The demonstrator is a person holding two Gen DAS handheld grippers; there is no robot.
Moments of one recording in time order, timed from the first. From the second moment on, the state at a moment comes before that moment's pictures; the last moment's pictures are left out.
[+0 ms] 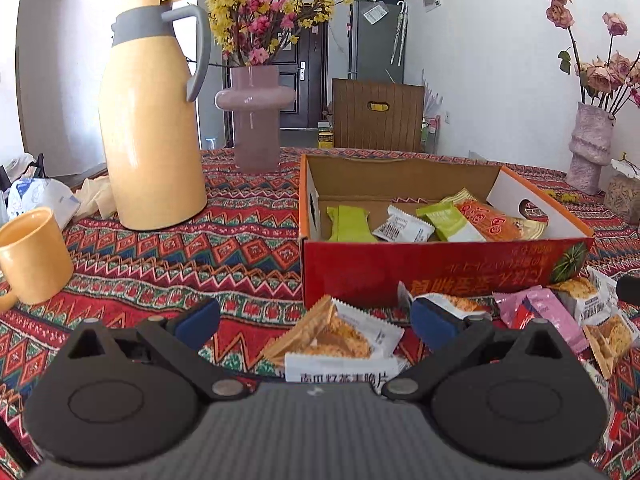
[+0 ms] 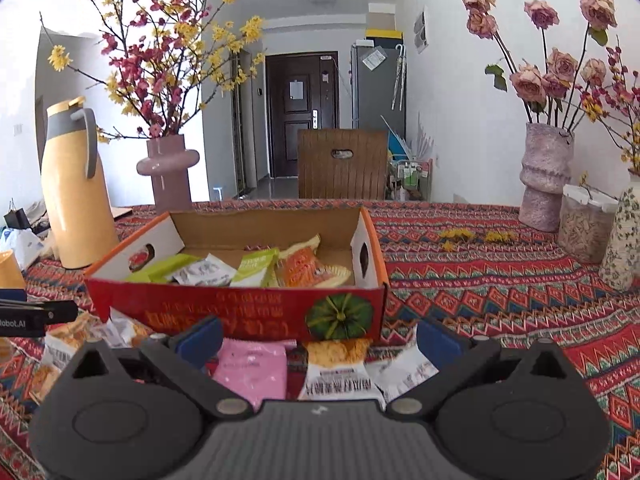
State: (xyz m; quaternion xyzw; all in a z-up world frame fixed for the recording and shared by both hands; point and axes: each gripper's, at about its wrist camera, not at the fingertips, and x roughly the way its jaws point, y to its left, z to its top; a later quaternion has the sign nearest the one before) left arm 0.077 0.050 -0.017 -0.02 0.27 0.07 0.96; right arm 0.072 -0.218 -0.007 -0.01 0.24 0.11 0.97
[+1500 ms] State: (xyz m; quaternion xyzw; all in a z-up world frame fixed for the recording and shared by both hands) left arm 0.068 0.055 -0.039 -0.03 0.26 0.07 0.96; right arm 0.078 -0.234 -0.050 -0.02 0.25 0.07 0.97
